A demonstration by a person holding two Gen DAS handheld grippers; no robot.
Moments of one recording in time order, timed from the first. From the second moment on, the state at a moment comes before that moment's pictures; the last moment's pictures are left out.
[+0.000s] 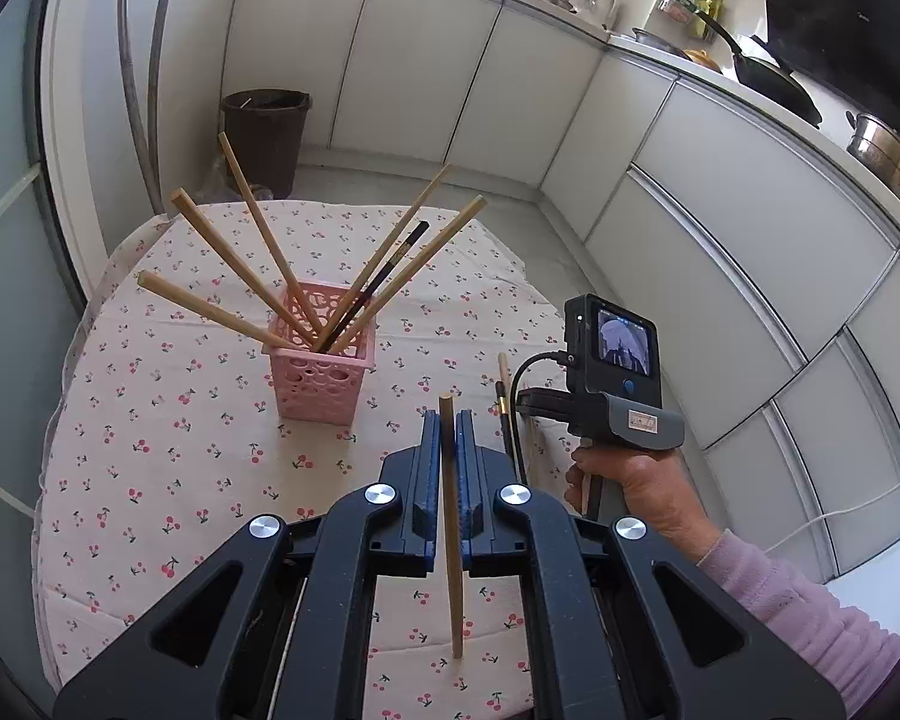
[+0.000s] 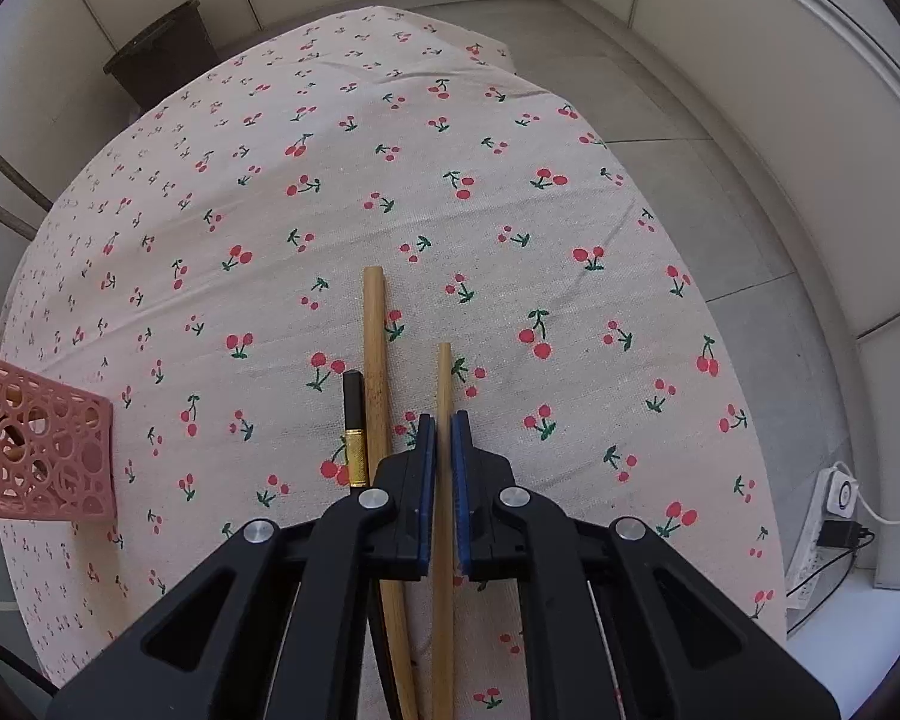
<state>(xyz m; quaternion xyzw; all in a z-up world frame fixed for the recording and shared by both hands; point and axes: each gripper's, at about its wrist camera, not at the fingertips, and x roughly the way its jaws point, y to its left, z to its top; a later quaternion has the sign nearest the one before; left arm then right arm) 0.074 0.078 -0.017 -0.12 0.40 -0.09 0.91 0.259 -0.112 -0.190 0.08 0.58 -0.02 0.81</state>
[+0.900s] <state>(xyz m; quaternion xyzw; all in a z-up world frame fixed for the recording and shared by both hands) 0.046 0.088 -0.008 -0.10 0.37 -0.07 0.92 0.101 -0.166 -0.048 0.19 0.42 0.14 0.88</state>
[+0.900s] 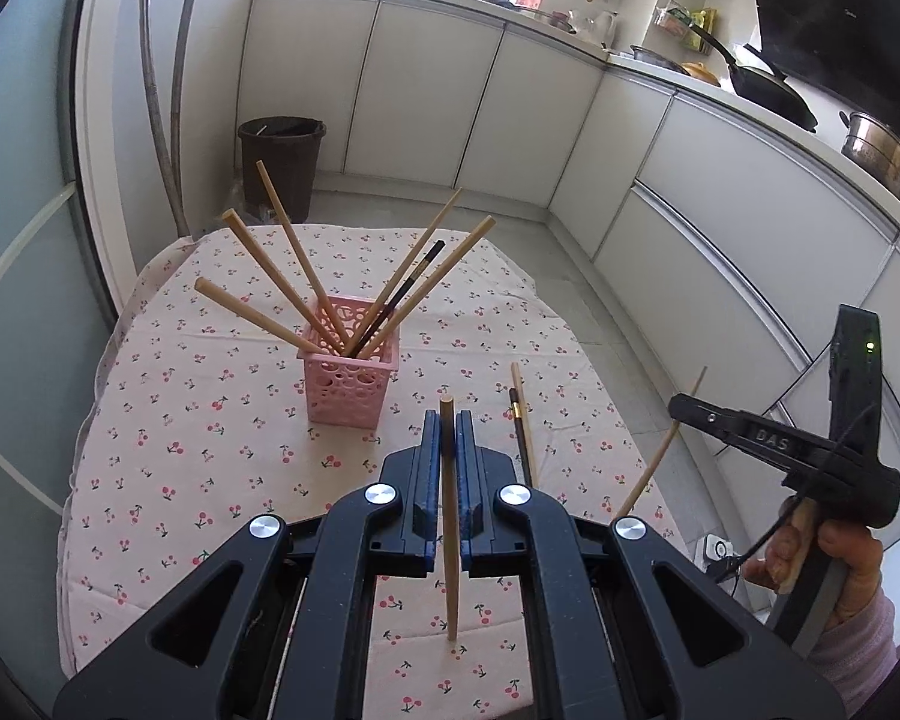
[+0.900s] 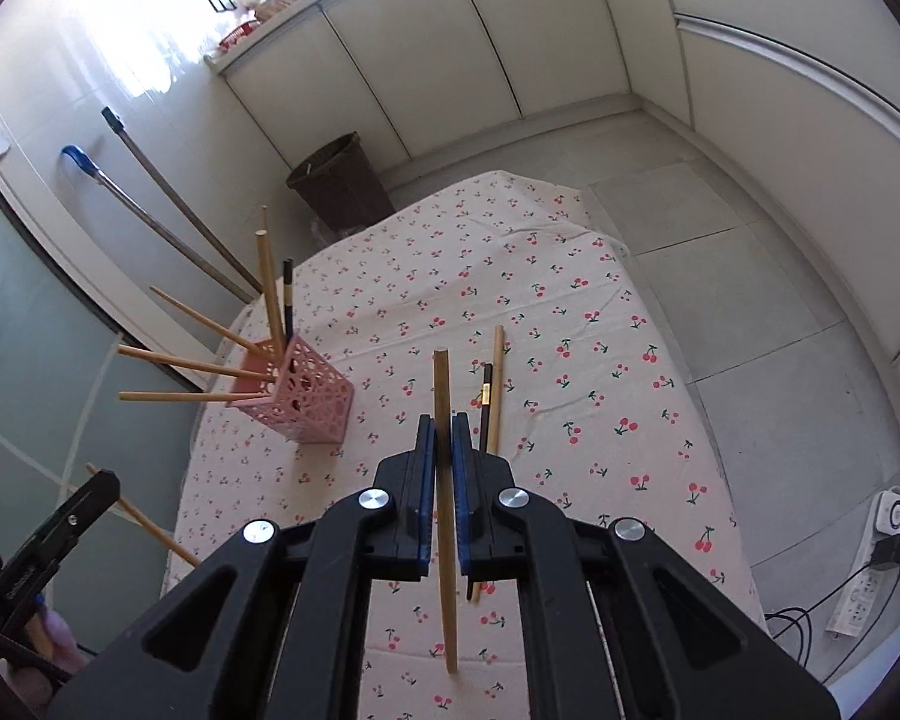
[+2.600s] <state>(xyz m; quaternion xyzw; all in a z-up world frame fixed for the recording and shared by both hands) 0.043 0.186 0.023 -0.23 0.29 0.10 0.92 0.107 -0.132 0.033 0.20 0.35 0.20 0.89</state>
